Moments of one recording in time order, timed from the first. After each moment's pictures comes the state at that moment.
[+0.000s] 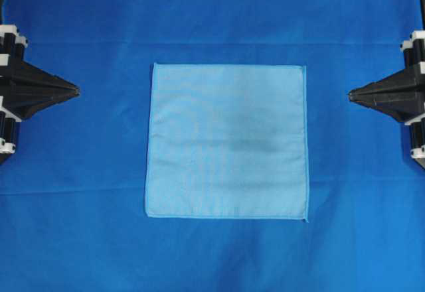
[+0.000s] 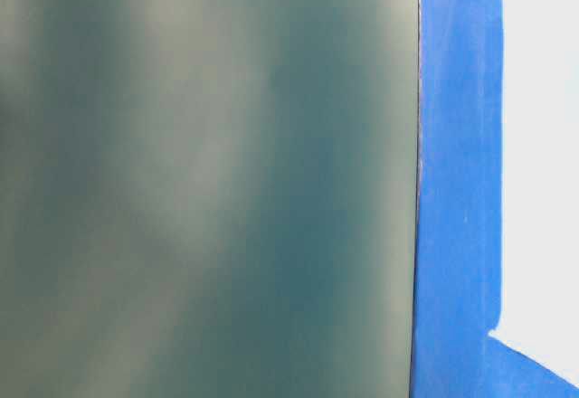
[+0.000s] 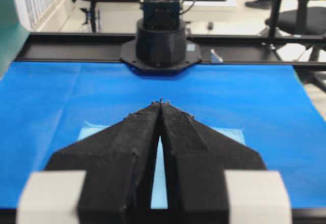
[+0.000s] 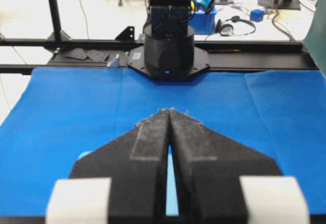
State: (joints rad) left arm 0.00 -0.97 1.18 0.00 -0.29 0.00; right arm 0.00 -0.97 1.18 0.00 -0.29 0.00
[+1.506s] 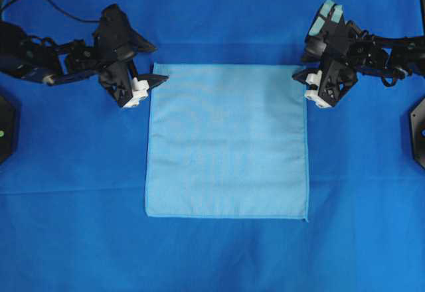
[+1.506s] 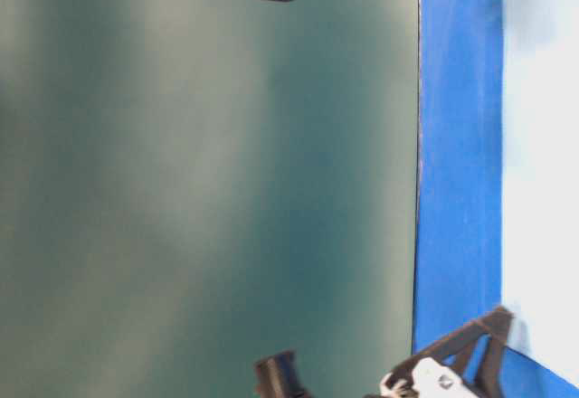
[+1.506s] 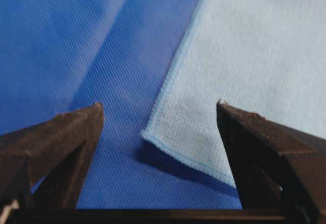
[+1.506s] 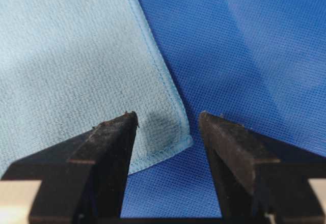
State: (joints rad) left arm 0.35 0.13 0.98 -0.03 -0.49 0.01; right arm -0.42 -0.08 1.03 -0.02 -0.09 0.05
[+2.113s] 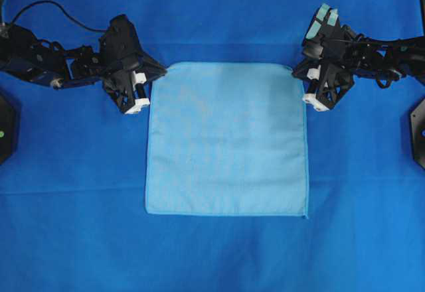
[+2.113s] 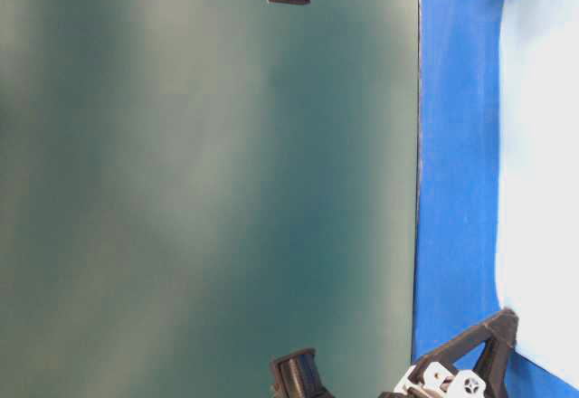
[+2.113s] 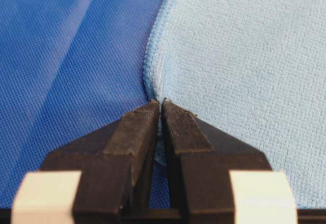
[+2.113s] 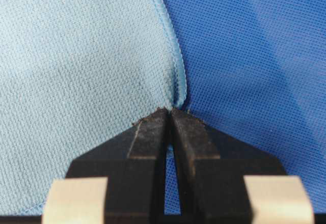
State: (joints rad) left arm 0.33 0.16 0.97 -0.03 -0.42 0.04; right arm -0.42 -0.04 1.02 -0.02 -0.09 0.05
